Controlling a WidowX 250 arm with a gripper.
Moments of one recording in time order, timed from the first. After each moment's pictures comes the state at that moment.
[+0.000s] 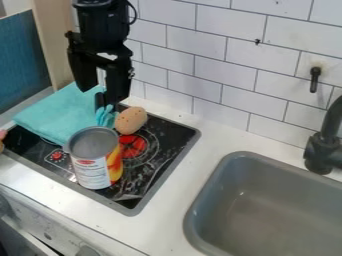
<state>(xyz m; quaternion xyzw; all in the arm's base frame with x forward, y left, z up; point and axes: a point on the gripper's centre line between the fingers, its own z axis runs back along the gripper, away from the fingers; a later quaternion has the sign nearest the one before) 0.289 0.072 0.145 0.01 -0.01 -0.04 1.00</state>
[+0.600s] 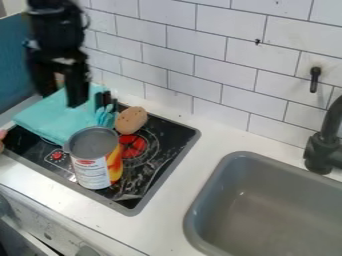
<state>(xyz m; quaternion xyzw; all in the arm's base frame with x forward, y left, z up) 0.262 0.128 0.132 0.00 0.02 0.01 1.00</state>
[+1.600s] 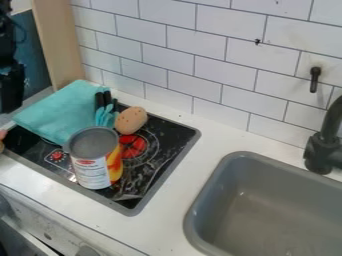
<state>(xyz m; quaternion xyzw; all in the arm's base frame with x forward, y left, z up) 0.226 0.218 0.110 0.05 0.08 0.18 0.98</state>
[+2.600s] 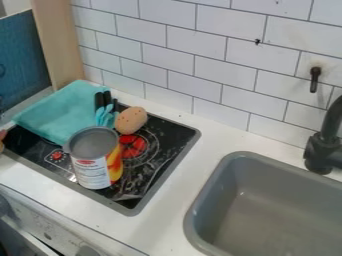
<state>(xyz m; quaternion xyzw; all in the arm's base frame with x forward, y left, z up) 0.192 0.249 0.060 0.03 0.15 0.19 0.97</state>
